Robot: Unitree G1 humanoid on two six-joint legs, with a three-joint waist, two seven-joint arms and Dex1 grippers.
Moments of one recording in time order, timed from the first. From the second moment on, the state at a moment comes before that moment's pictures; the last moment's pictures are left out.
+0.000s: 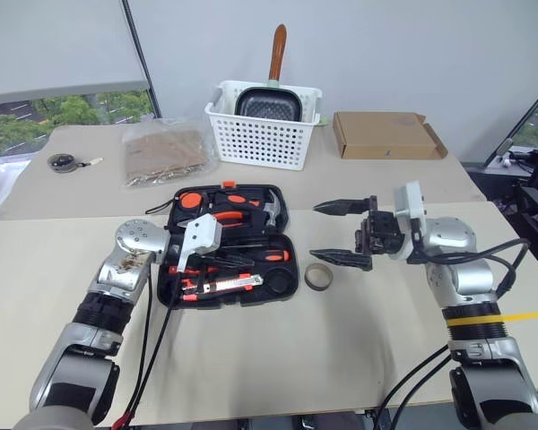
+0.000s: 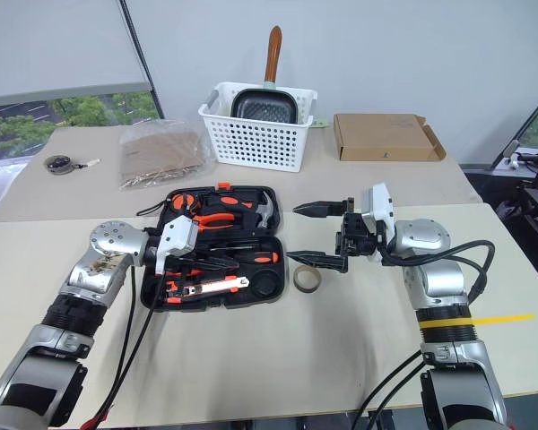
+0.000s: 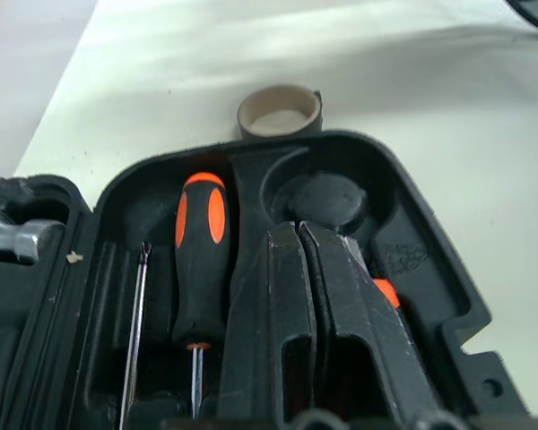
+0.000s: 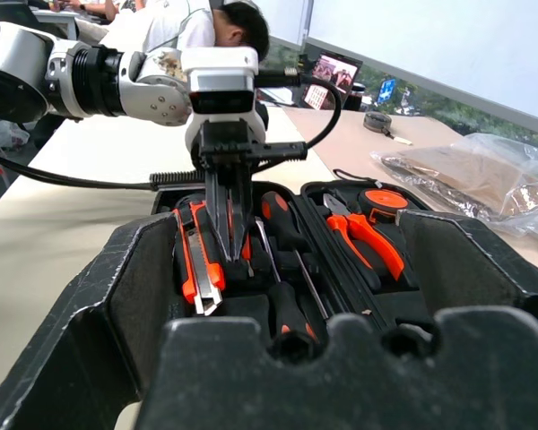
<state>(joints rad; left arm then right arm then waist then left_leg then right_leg) -0.63 0.58 -0.20 0.36 -0.20 -0.07 -1.43 -0.57 -0.52 -0.01 0.15 0.49 0.05 1.35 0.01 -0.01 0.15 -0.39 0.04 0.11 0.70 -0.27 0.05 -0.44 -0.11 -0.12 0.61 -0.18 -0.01</state>
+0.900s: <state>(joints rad) -0.64 0.58 -0.20 0.47 -0.16 -0.20 -1.46 -0.54 -0.52 -0.01 0.15 0.49 0.05 1.34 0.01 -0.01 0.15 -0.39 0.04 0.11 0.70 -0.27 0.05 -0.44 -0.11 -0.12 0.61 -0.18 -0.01</state>
